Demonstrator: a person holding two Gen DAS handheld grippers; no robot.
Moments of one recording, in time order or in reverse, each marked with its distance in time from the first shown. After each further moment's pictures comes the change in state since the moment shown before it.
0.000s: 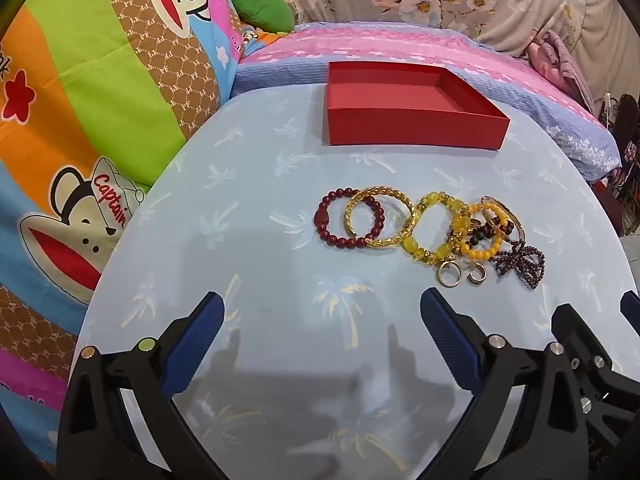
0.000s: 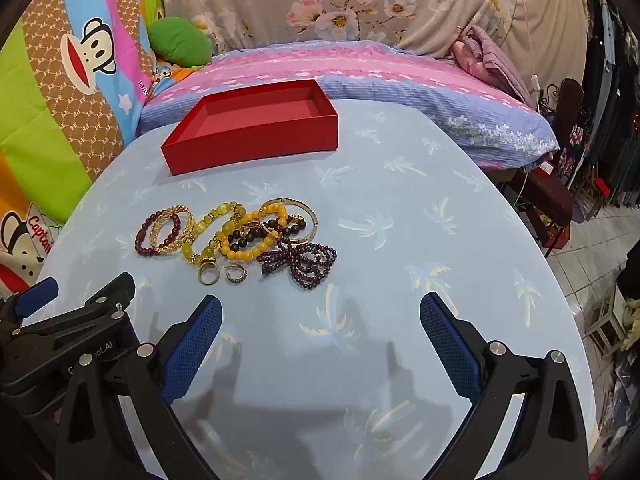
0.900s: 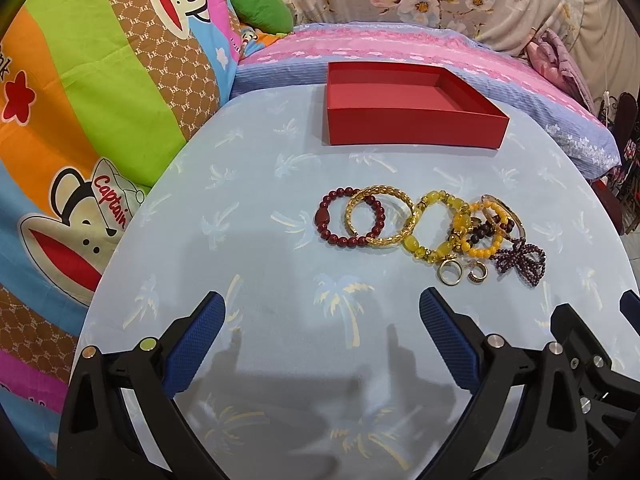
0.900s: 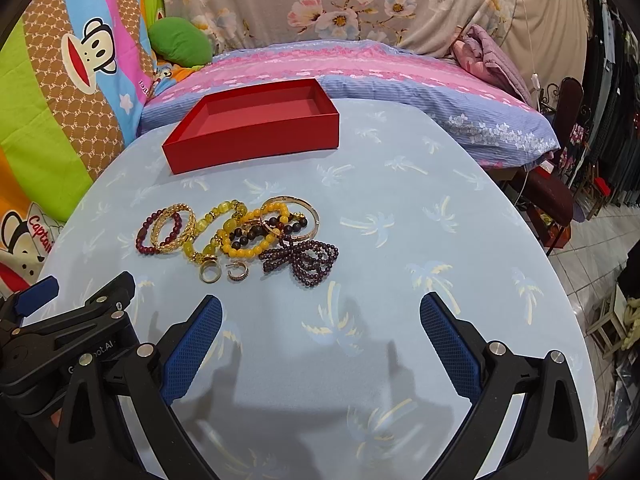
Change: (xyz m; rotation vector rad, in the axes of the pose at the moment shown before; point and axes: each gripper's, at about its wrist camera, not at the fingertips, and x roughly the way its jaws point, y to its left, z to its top) left arm -0.001 -0.001 -0.001 0.010 -0.009 0.010; right arm 0.000 0.000 -0.001 0.001 -0.003 0.003
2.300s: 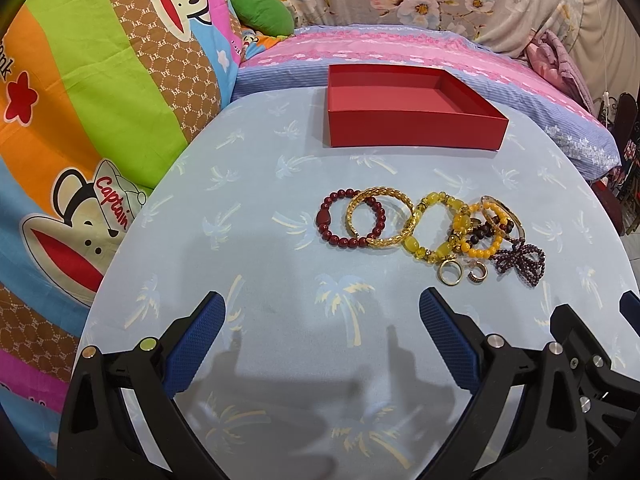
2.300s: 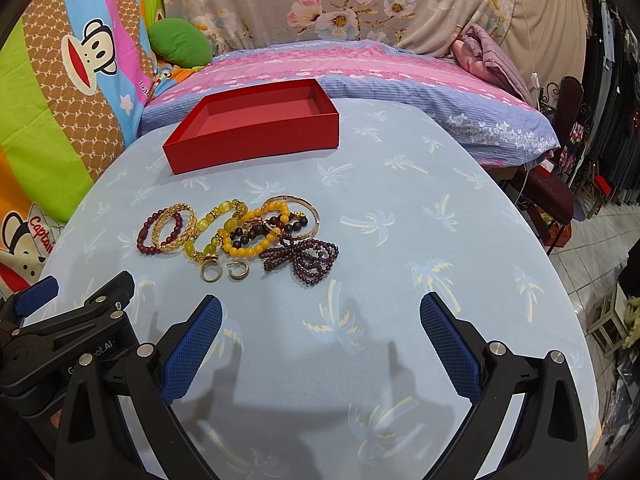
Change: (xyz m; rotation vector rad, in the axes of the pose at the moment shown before) left arm -0.001 0.000 -0.001 0.002 -0.006 0.004; right arm -0.001 -0.001 -0.001 0.002 0.001 0.002
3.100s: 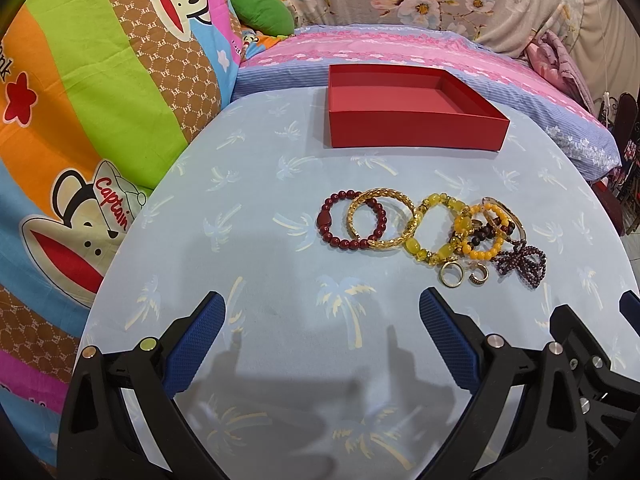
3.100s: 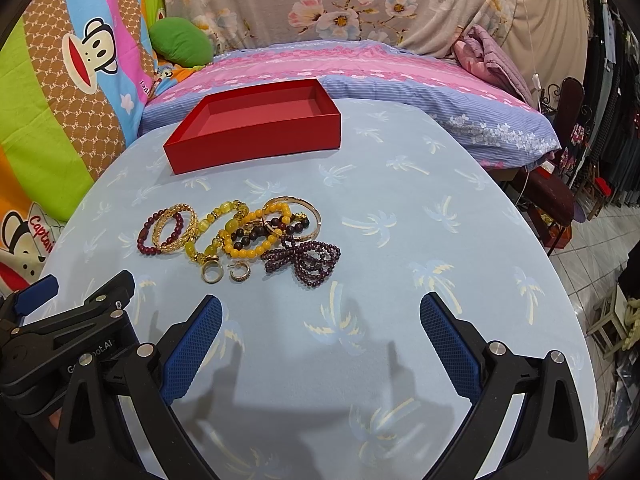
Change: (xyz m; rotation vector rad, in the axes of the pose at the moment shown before) left arm -0.001 0.000 0.000 0.000 -0.001 -0.001; right arm 0.000 0.000 0.002 0.001 -0.001 0.001
